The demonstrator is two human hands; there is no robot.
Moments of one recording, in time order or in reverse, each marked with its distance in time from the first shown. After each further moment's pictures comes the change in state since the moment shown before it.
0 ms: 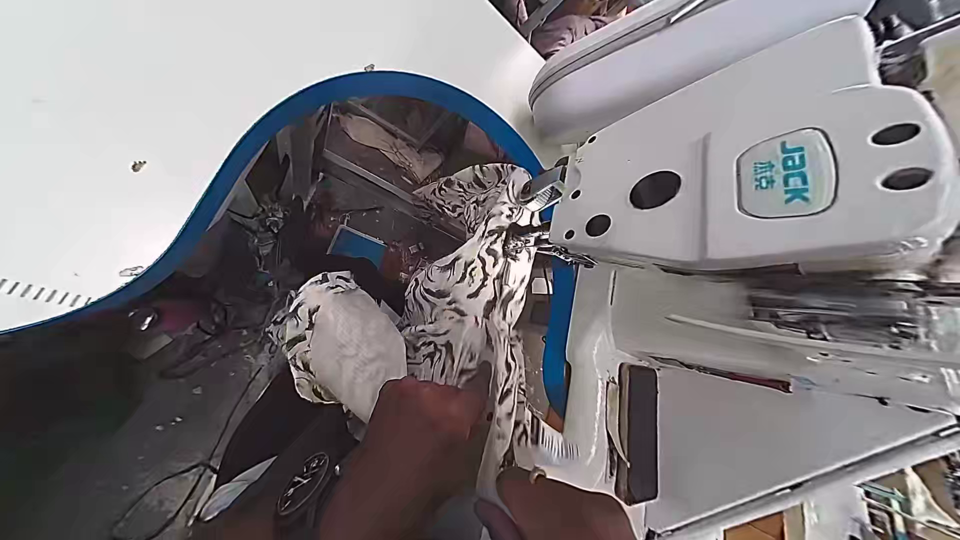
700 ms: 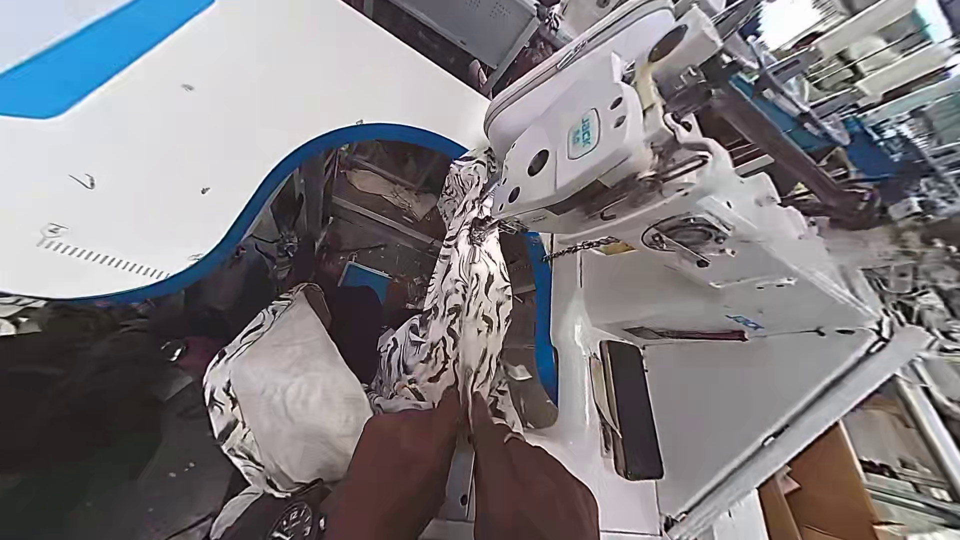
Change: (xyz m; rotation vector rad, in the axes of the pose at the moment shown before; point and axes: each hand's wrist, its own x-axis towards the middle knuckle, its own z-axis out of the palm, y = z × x) left_hand -0.052 0.040 0.011 0.298 0.094 0.010; right_hand -0.030 -0.018 0.046 -0.310 0.443 0.042
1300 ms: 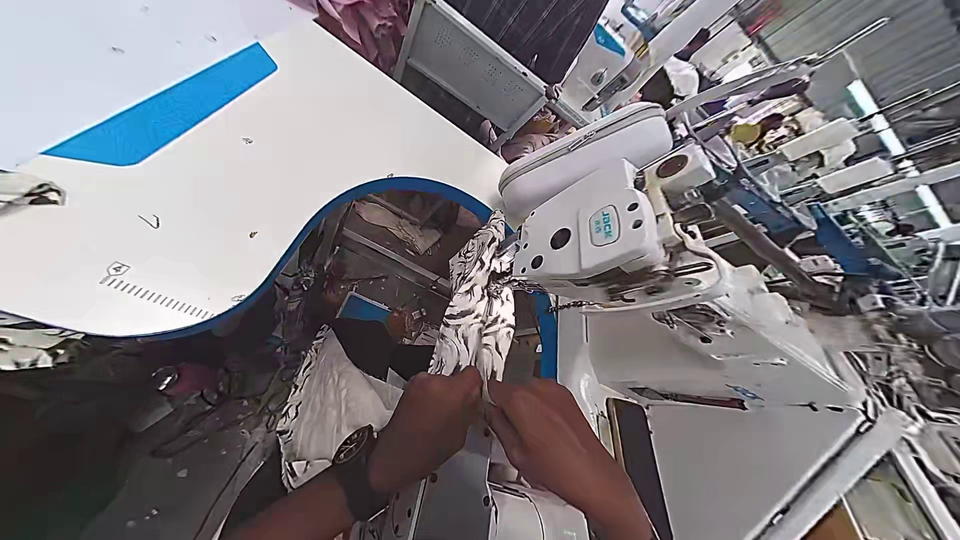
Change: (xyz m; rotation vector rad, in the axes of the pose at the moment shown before) left_hand 0.058 -0.050 0.031 -0.360 0.057 0.068; right_hand 0.100 0.055 0.003 0.177 -0.516 -0.219
